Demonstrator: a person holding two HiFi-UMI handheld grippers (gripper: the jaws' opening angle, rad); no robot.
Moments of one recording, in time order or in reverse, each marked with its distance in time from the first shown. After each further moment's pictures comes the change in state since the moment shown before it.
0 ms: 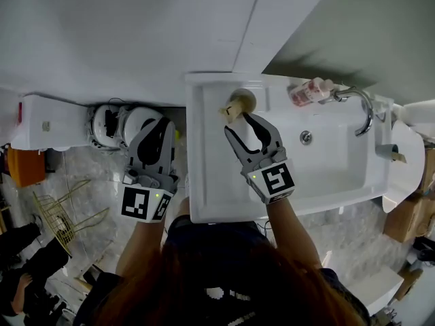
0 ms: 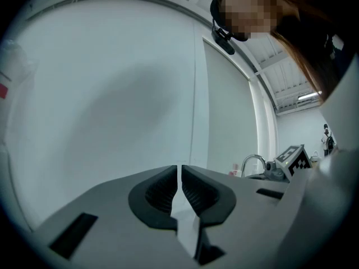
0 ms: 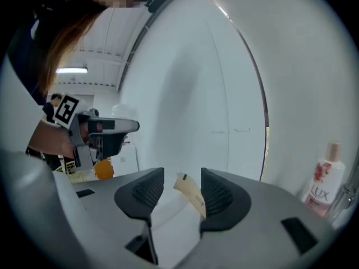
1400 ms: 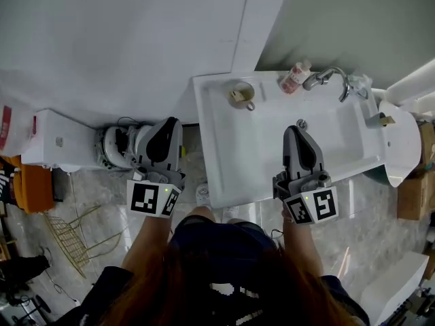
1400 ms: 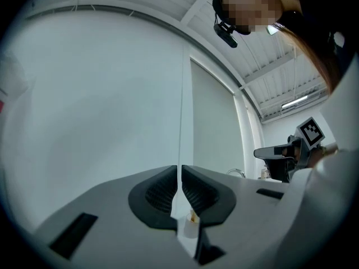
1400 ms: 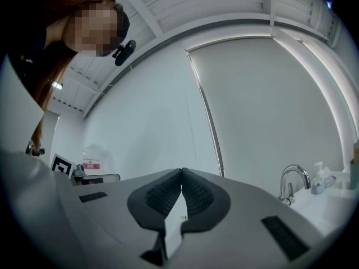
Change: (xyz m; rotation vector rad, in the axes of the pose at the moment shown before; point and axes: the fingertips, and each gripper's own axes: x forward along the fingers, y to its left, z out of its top) left arm -0.114 -0.016 0.067 0.049 -0.122 -0.119; right arm -0.188 0.073 0.121 0.151 -0.356 -0.404
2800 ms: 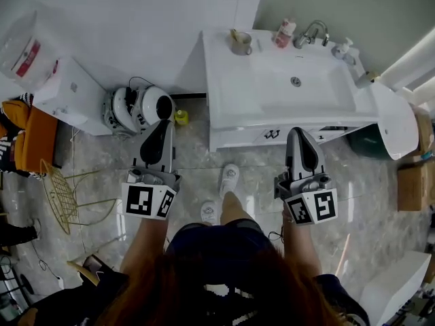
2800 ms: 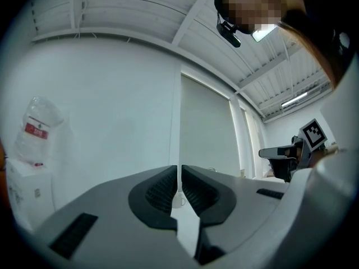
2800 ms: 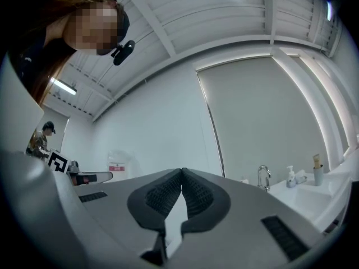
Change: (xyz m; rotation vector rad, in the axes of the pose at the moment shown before) left arm -0.332 -0.165 0.030 0.035 -0.028 0.094; right arm -0.330 0.135 0.019 -0.020 -0.047 0.024
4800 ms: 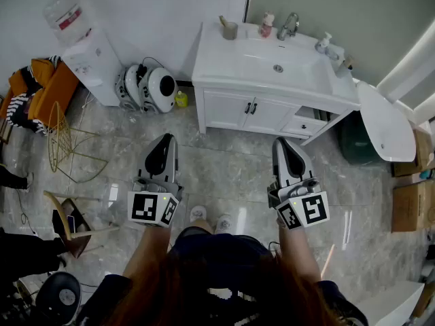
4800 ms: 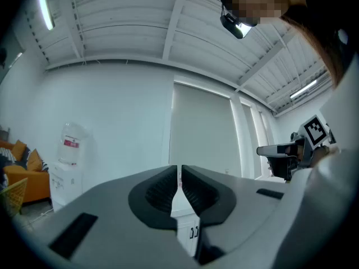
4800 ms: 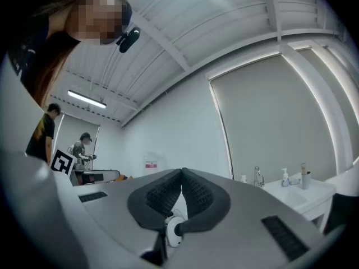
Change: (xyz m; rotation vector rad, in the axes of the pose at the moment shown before) left arm -0.250 -0.335 0.027 0.025 0.018 0.196; right arm -0.358 -0.025 0.076 -0.011 0.052 0.254
